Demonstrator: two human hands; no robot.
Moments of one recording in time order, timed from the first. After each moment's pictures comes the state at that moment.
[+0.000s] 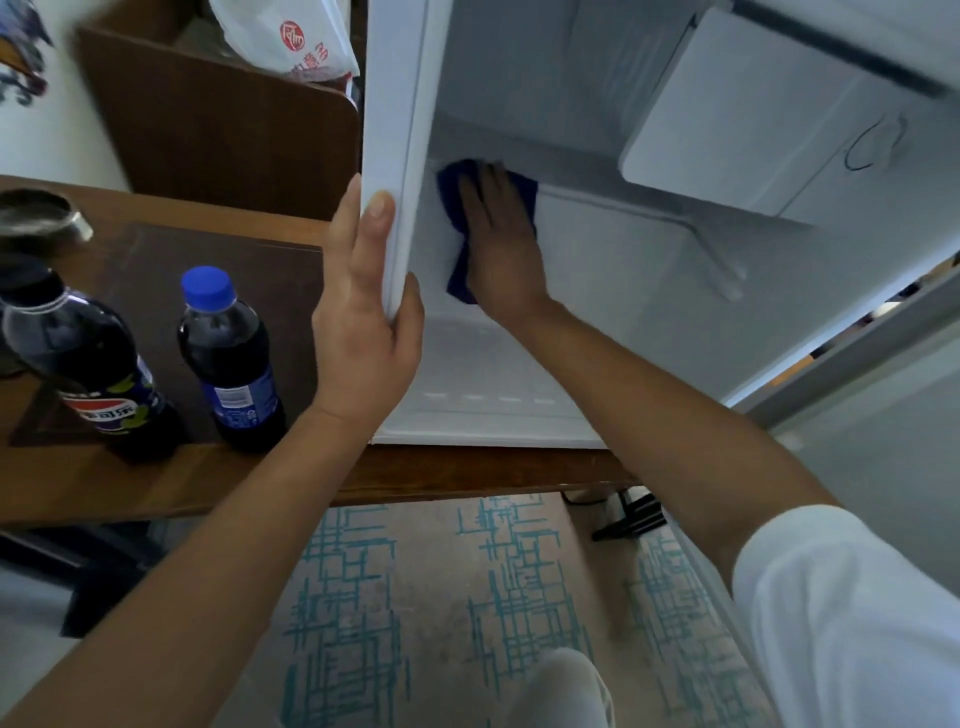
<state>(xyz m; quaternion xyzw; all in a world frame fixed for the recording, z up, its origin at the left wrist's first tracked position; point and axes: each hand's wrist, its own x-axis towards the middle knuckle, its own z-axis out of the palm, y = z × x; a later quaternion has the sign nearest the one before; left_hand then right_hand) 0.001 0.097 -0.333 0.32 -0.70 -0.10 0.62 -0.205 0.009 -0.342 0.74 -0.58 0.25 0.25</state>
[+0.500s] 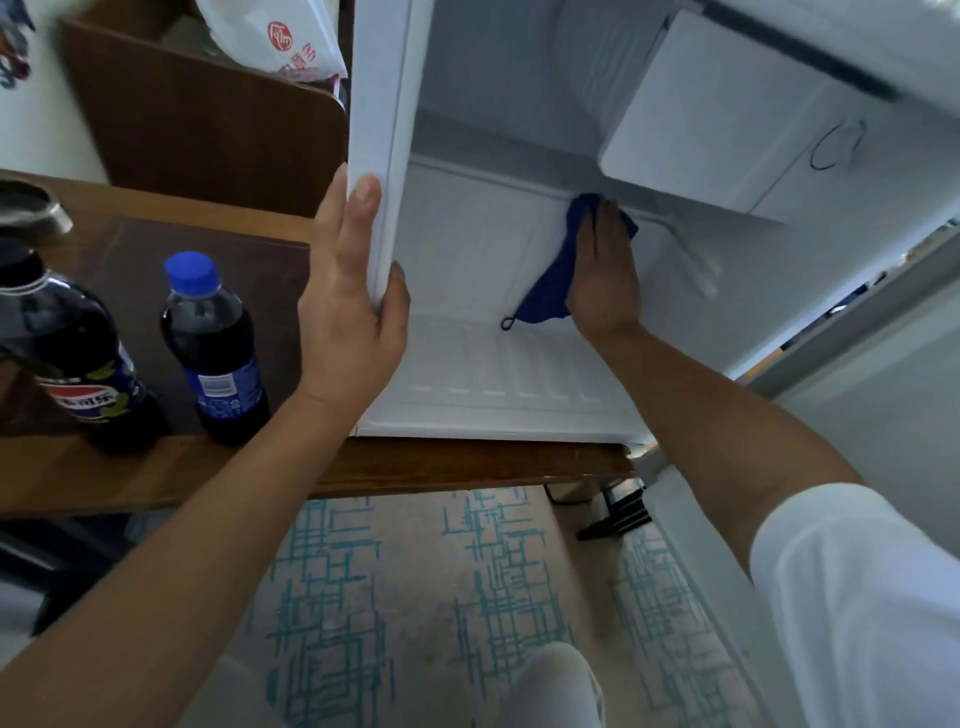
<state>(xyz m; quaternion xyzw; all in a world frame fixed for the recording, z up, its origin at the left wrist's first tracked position) 0.002 0.100 -0.331 0.33 -0.70 -0.12 0.62 -0.336 0.059 -0.352 0.64 -0.69 0.16 0.30</state>
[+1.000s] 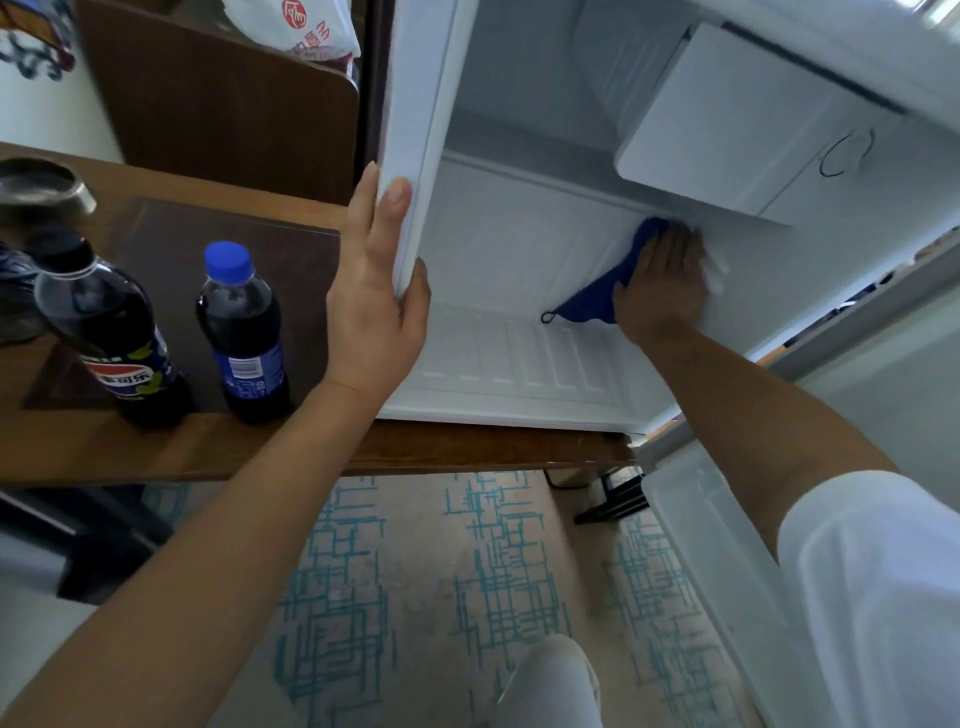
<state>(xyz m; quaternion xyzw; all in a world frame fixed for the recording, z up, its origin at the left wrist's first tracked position) 0.005 0.106 -0.325 0.34 -0.70 -0.14 0.61 -0.363 0.094 -0.325 0.48 -0.79 -0.23 0.32</state>
